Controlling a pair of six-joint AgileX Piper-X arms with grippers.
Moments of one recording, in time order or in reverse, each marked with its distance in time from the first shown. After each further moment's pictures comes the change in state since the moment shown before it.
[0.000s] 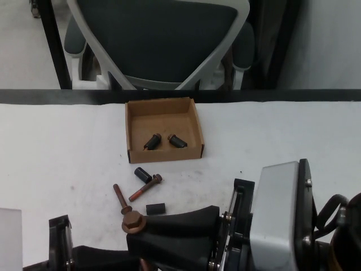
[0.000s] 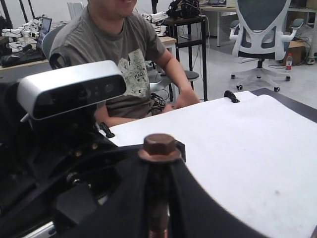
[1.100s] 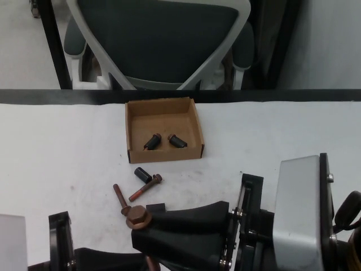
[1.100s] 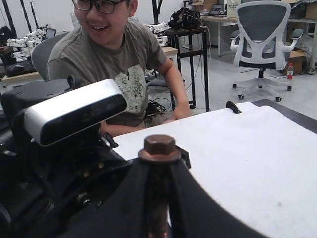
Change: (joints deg) left arm 0.1 -0.5 -0.6 2.6 2.3 7.7; right arm 0.0 -2.7 0.0 -0.2 0.5 0.0
